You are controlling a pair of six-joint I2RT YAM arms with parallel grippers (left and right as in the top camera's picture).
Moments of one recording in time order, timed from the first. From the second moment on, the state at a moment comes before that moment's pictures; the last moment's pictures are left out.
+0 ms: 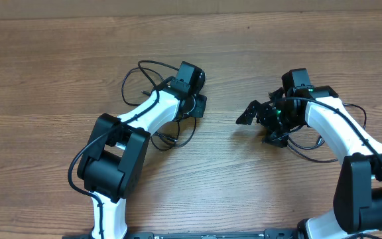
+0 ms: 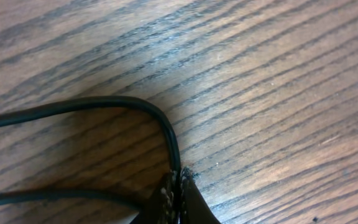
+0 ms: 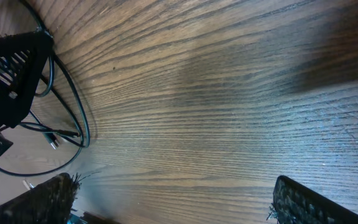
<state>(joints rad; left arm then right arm) -0.47 2.06 1.33 -0.41 0.11 -0.20 0.11 1.71 1.10 -0.87 -0.54 0.52</state>
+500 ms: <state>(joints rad) -0.47 2.06 1.33 -0.41 0.12 -0.02 0.11 1.71 1.10 -0.86 -0.54 0.52</state>
